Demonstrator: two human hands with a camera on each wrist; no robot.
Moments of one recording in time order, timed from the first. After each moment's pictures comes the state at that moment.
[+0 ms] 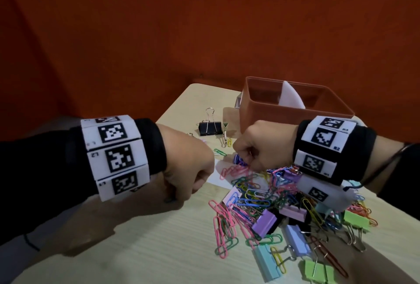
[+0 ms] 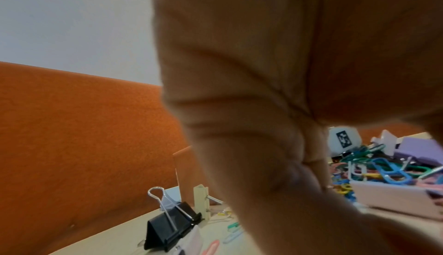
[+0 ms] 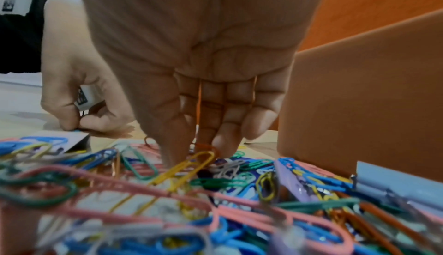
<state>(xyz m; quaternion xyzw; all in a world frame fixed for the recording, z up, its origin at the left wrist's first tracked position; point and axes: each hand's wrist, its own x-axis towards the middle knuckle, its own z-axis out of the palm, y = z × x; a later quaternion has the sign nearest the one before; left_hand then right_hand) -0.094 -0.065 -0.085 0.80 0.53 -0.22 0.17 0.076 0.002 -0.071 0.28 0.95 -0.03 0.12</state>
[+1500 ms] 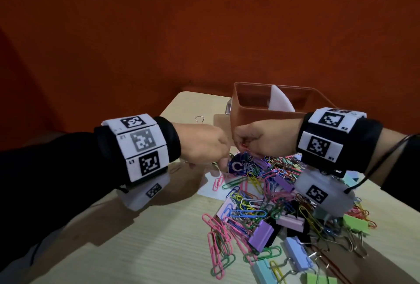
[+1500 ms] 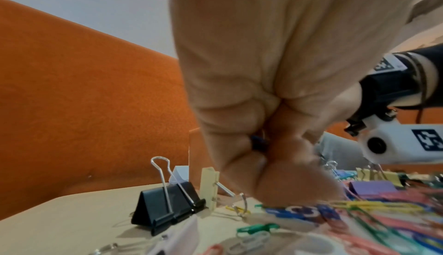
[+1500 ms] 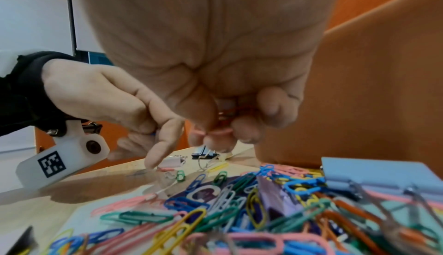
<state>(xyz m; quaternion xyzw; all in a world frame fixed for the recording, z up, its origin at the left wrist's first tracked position) -0.072 -0.022 -0.075 0.79 0.56 -0.01 0.25 0.088 0.023 -0.067 0.39 0.90 -0.18 0.08</state>
